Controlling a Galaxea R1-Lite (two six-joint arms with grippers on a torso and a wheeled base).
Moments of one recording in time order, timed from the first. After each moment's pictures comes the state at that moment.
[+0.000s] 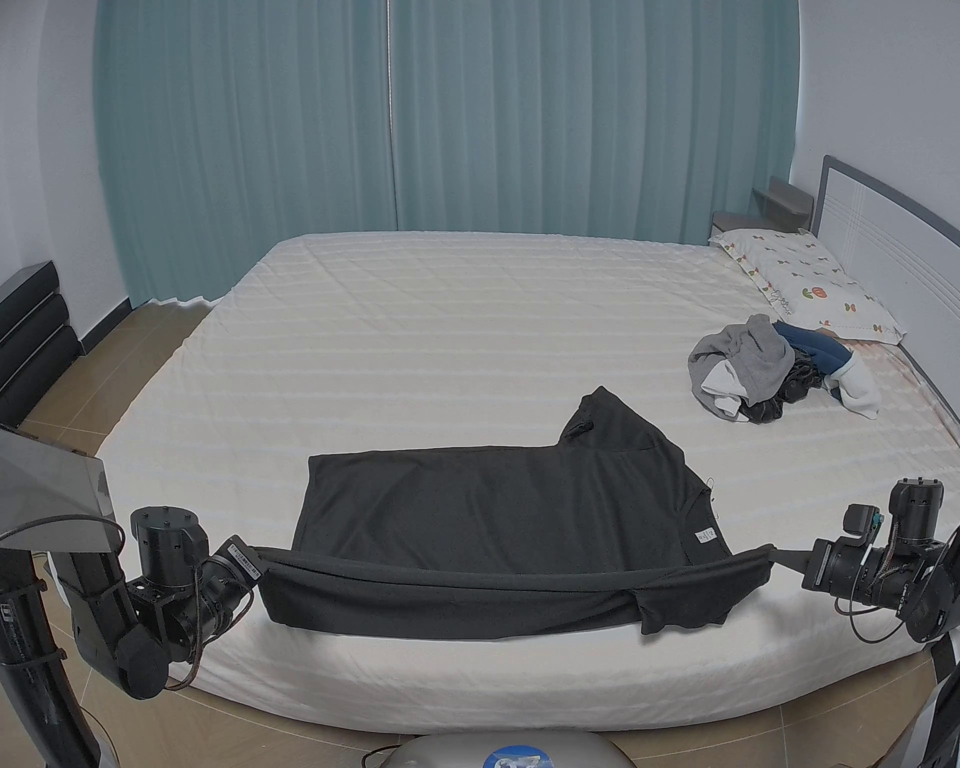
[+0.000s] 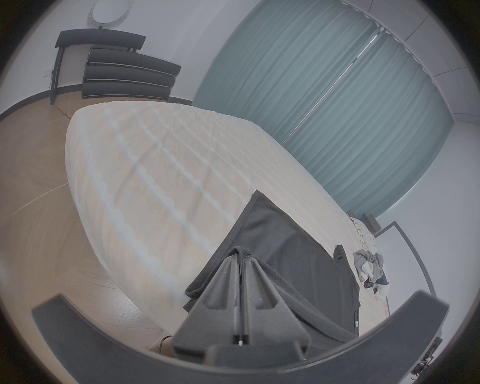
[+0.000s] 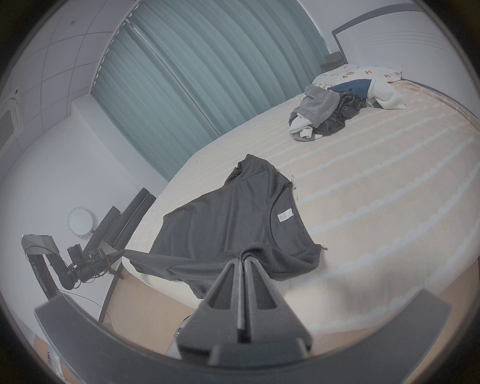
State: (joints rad) left arm -0.17 2.09 -0.20 -1.38 0.18 -0.83; right arm -0.13 1.91 -0.16 -1.20 0.52 0.28
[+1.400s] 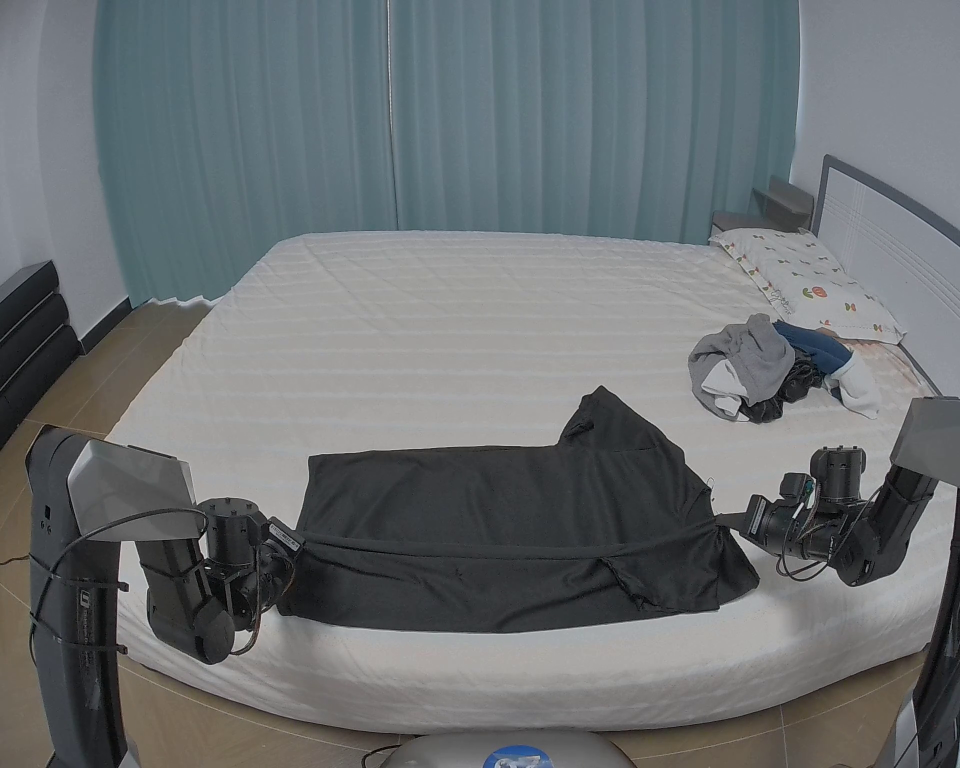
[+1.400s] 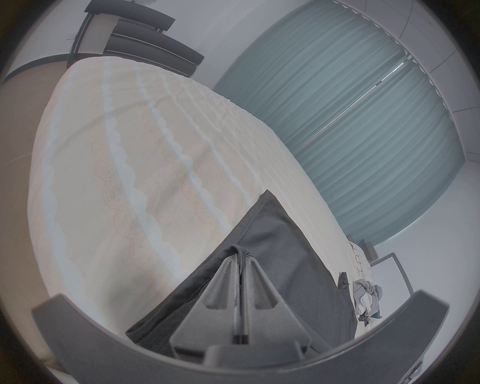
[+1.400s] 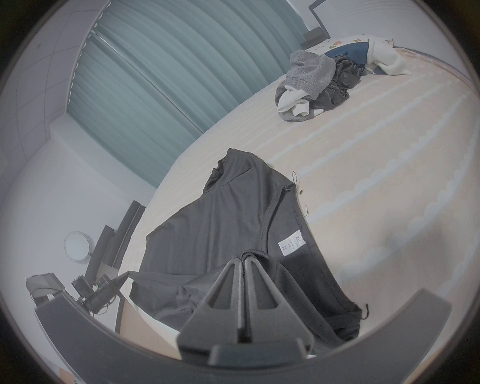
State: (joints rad) left arm -0.16 2.41 -0.55 -1.38 0.20 -1.00; right arm -0.04 2.24 -0.64 -1.04 0.43 0.47
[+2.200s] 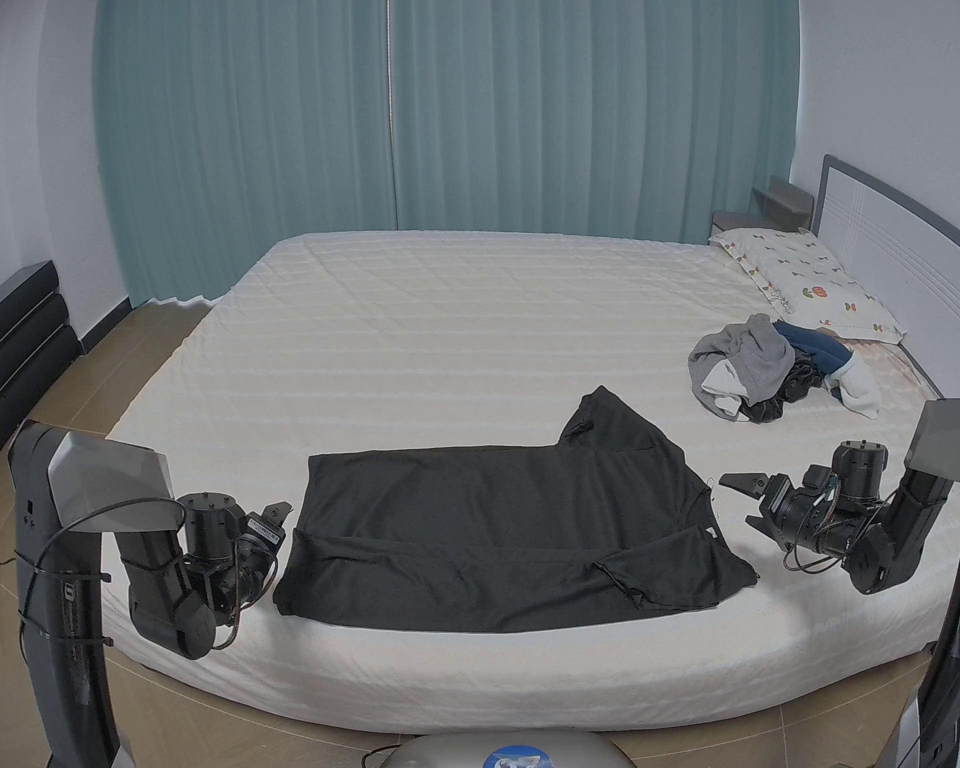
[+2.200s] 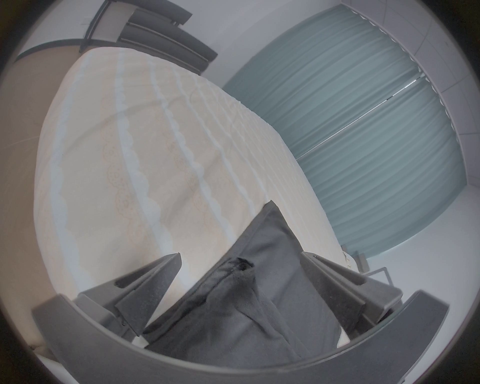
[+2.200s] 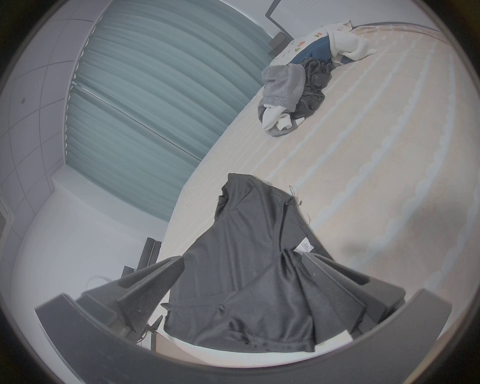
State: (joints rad) left arm -0.11 2.38 -0.52 -1.38 0.15 -1.07; right arm -0.06 2.20 -0.55 -1.22 0.43 0.75
